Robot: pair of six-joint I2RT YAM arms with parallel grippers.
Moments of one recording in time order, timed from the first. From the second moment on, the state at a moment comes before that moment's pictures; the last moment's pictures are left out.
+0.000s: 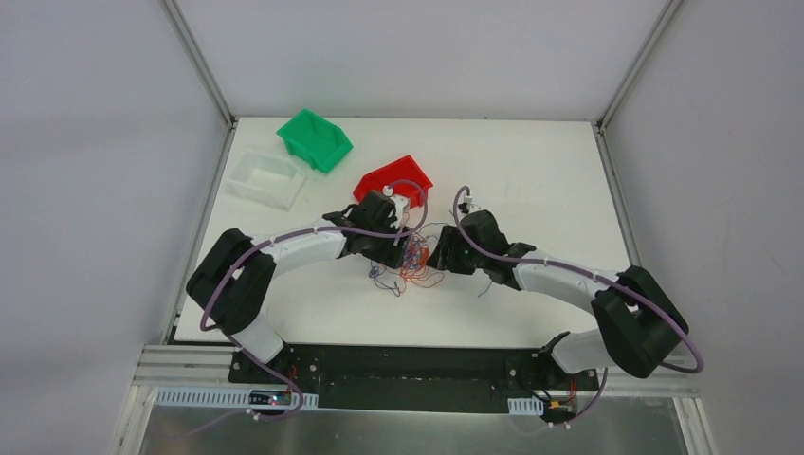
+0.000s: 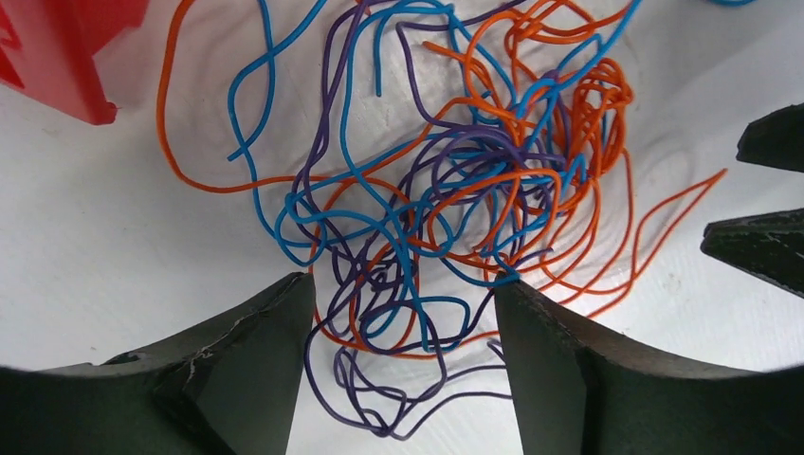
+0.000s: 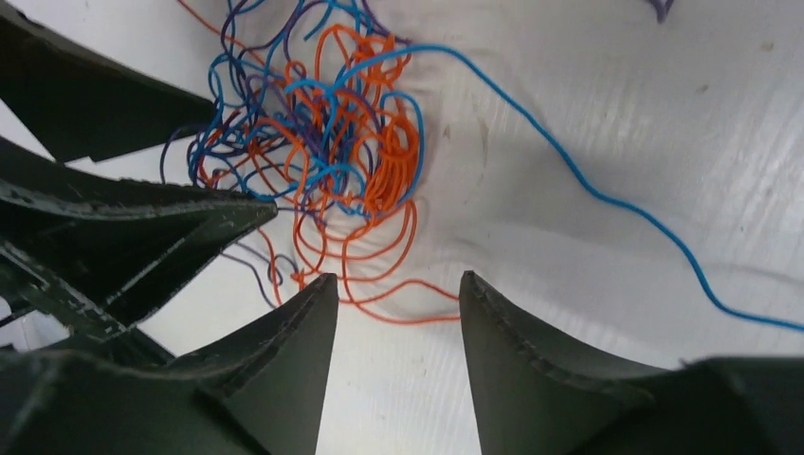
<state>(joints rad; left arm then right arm) -0.69 1.60 0.93 -0.29 0.05 -0.25 0.70 1.36 0.64 -0.06 -0.11 0.74</state>
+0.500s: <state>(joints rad) -0.69 1.65 0.91 -0.20 0.06 -0.26 0.77 1.60 0.73 0.07 0.09 0.79</state>
